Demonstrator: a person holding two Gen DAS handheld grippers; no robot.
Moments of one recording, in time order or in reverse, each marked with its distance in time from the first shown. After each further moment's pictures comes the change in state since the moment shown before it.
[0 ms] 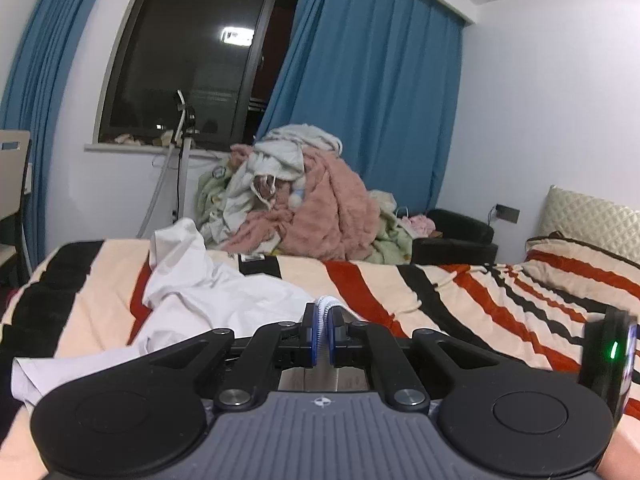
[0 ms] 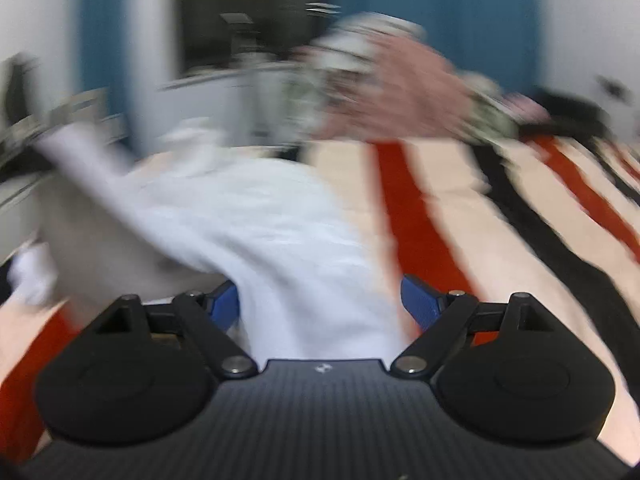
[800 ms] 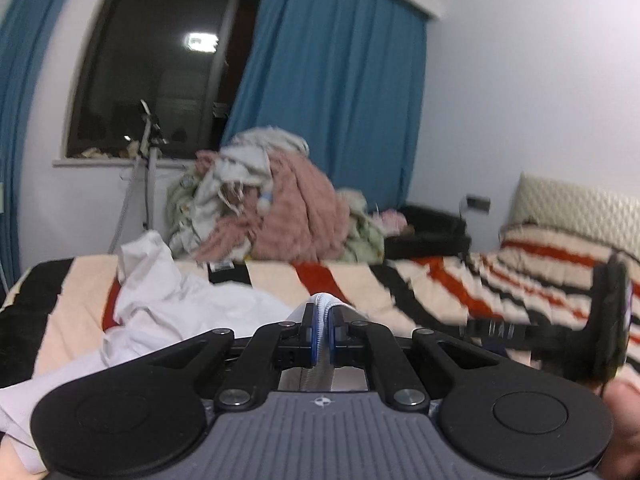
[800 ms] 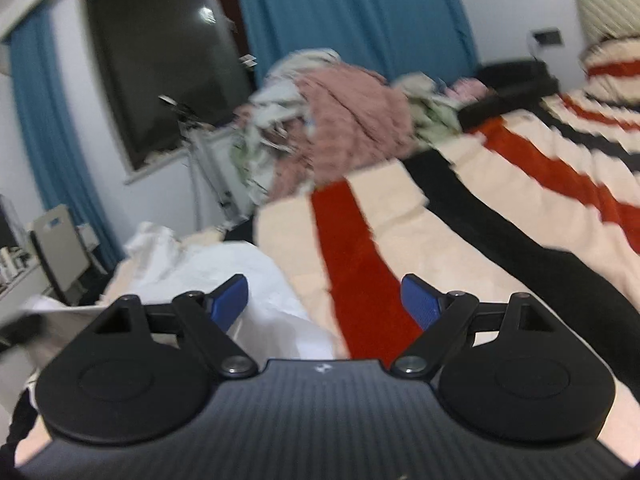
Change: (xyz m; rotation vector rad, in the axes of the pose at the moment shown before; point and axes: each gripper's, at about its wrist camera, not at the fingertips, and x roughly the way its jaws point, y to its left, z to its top) left arm 0.005 -0.009 0.002 0.048 -0.048 -0.071; right arm -0.012 -0.067 0.018 0.250 -0.078 -0.003
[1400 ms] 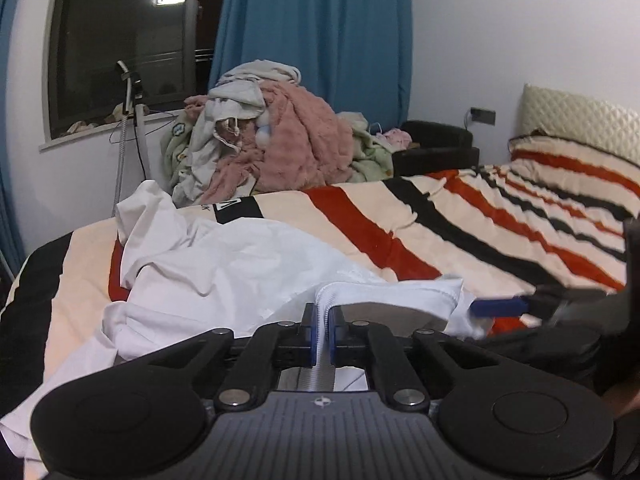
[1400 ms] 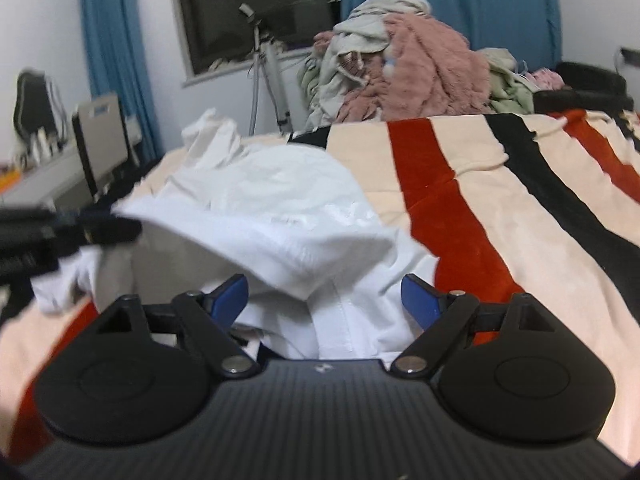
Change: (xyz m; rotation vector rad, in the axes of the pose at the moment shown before) left arm 0.059 0.021 -0.019 0.138 0.252 0.007; right arm 0.020 0.064 -0.052 -0.311 0.144 0.164
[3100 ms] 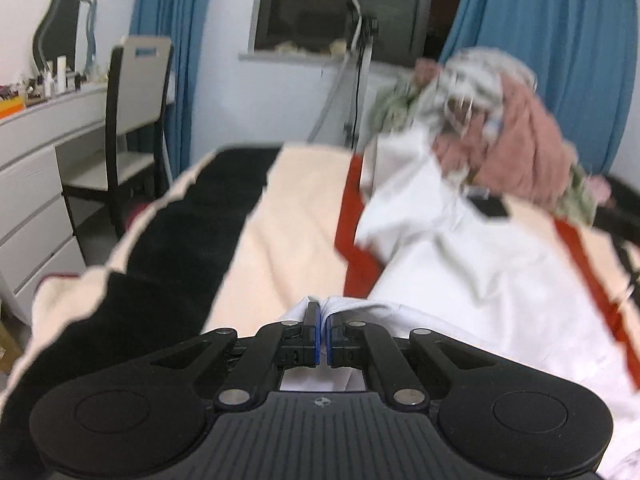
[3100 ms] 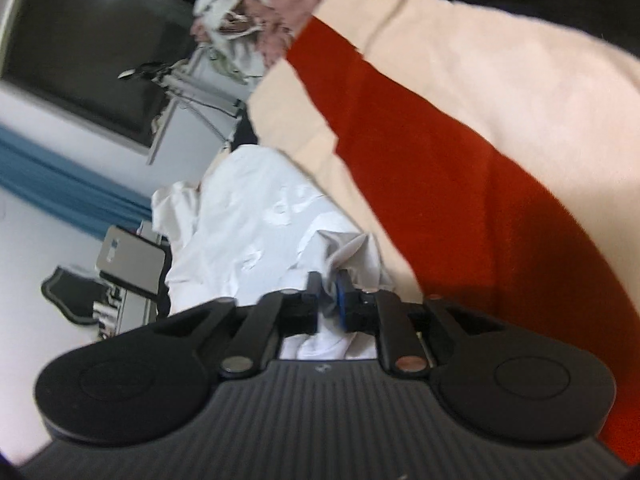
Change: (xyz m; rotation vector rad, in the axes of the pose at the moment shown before) left arm 0.066 0.167 -0.033 -0.406 0.141 0.484; right arm 0.058 -0.124 -0.001 0.851 0.235 0.198
